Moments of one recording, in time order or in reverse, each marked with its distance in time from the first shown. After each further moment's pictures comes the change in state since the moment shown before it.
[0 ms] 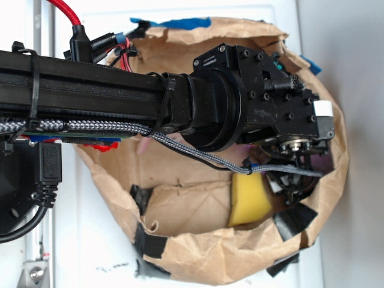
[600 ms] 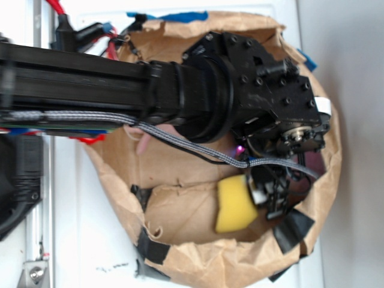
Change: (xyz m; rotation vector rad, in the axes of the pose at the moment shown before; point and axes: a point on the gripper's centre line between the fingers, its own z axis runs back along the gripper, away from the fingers) arm -0.022 -0.012 0.036 -0.113 0.114 -0.144
